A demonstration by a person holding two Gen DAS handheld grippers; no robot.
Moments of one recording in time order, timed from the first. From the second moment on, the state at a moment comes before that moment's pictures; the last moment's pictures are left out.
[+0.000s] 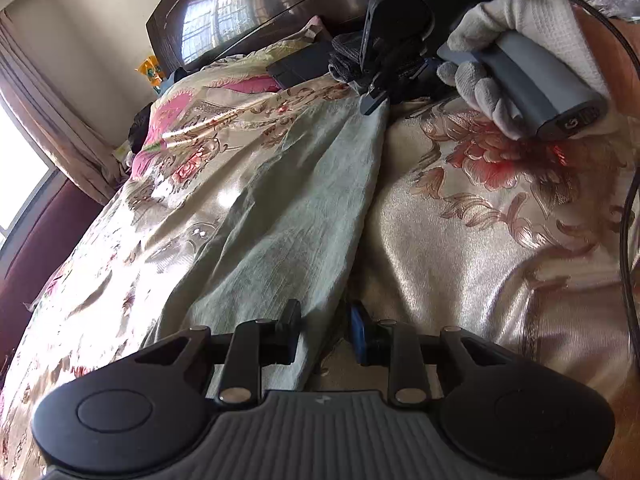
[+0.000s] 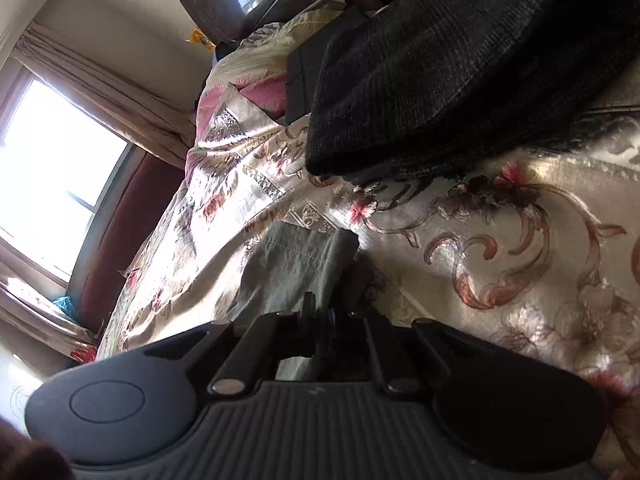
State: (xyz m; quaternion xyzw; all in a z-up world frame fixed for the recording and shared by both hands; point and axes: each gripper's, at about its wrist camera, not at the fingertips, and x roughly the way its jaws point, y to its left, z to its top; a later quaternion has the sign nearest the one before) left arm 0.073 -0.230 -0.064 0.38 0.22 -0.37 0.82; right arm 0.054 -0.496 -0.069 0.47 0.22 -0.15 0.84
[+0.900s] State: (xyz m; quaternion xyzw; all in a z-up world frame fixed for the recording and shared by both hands) left arm 0.092 -0.191 -0.043 0.31 0.21 -0.30 0.87; right arm 0.084 -0.490 -0.082 0.50 0.22 -0.11 0.83
